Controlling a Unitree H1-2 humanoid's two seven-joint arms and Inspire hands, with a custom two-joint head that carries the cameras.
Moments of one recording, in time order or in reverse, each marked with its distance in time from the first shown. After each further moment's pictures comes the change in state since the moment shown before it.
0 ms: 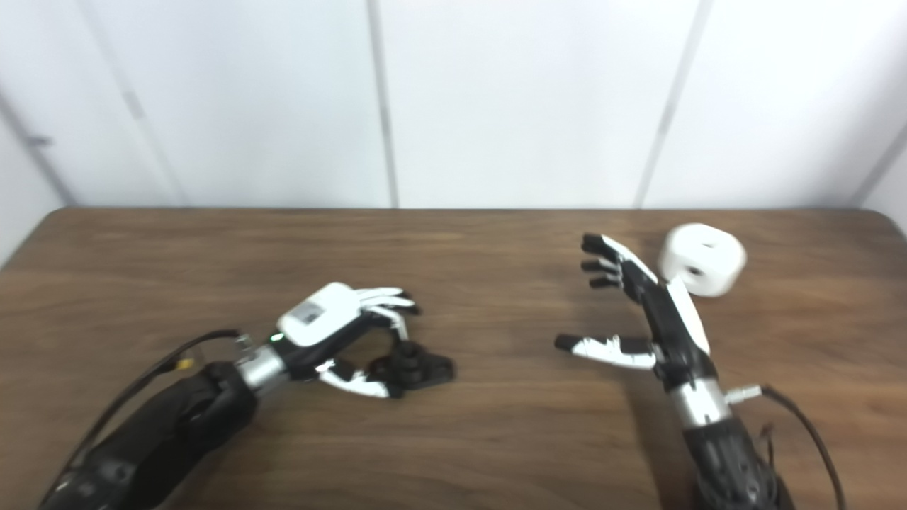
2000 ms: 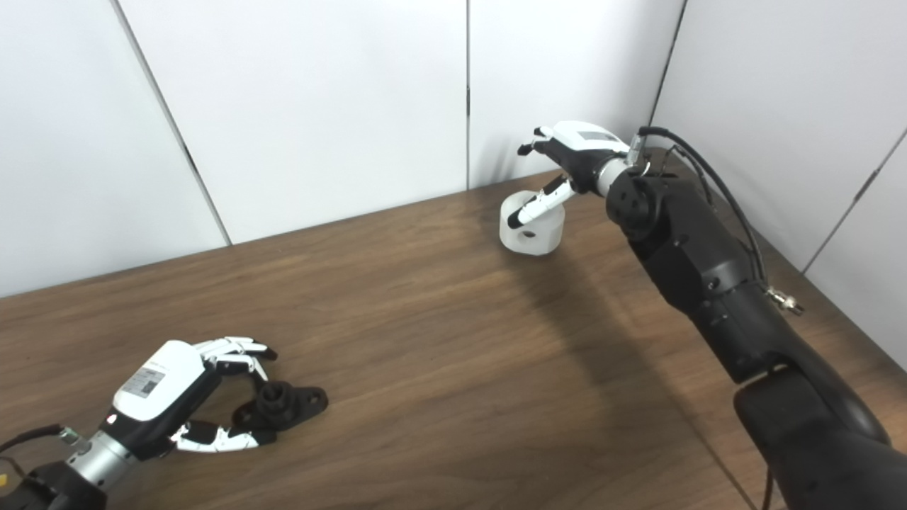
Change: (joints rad) left arm 0.030 0.066 -0.018 -0.062 -0.031 0.000 0.021; right arm -0.453 -0.387 0.194 0.139 -0.503 0.636 0.382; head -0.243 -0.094
